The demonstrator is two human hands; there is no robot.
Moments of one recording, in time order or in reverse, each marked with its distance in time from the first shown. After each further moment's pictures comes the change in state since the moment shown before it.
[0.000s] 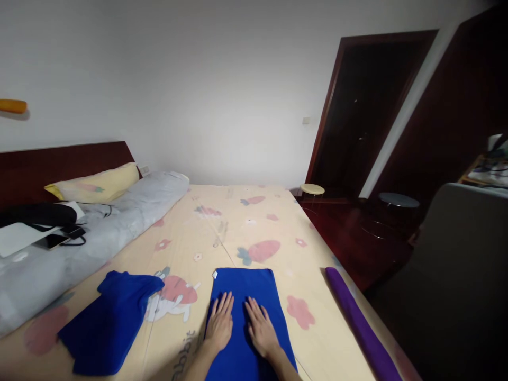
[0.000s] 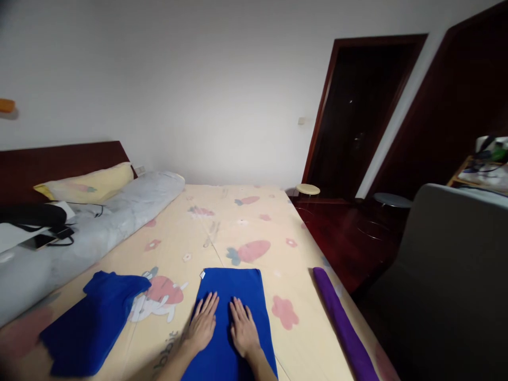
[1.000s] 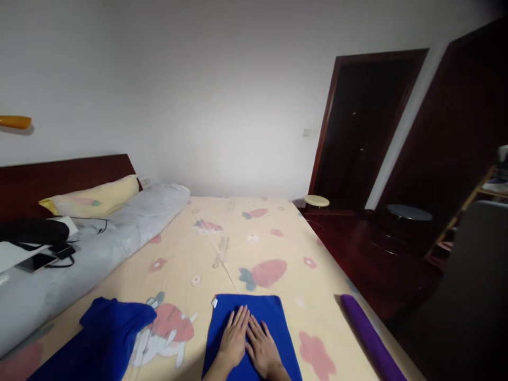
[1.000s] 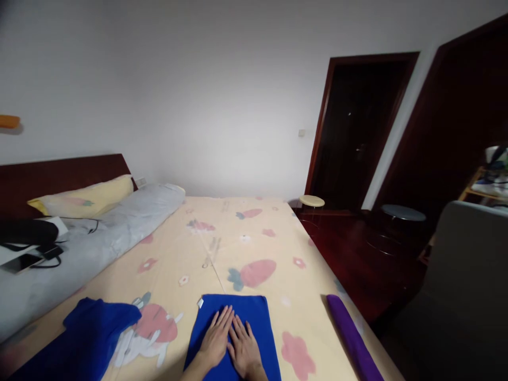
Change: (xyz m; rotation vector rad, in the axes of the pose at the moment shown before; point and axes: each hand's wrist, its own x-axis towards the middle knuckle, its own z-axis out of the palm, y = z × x) left_hand 0.081 0.009 0.008 -0.169 -0.161 0.115; right_hand 0.061 0.028 0.007 0.054 -0.033 -0.128
